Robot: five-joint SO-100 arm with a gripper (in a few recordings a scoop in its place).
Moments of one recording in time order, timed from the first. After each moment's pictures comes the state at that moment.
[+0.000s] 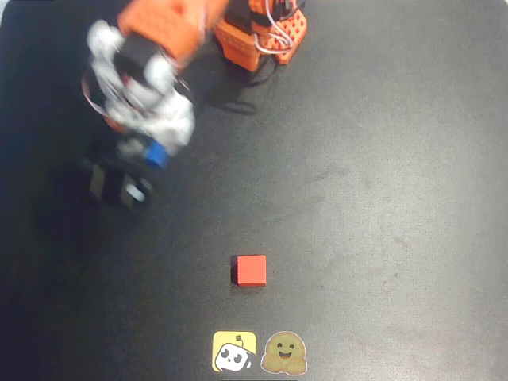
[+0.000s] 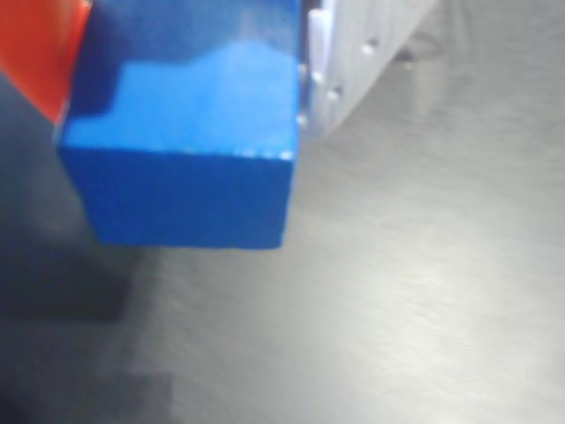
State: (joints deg) arm 35.9 101.5 93.9 91.1 77.3
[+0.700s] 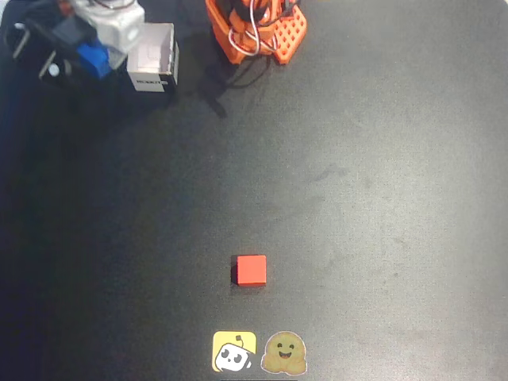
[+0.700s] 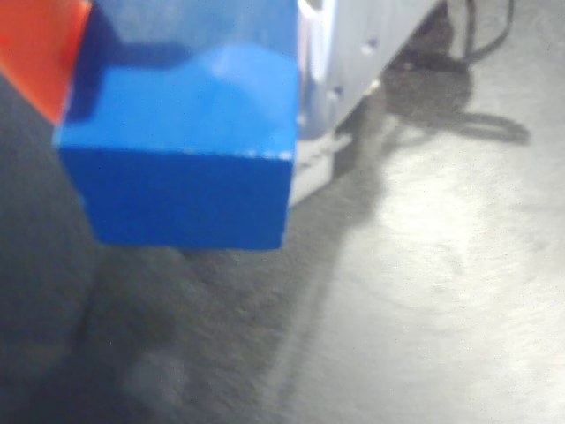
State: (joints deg) arm 61.3 118.7 100.7 93.0 67.4
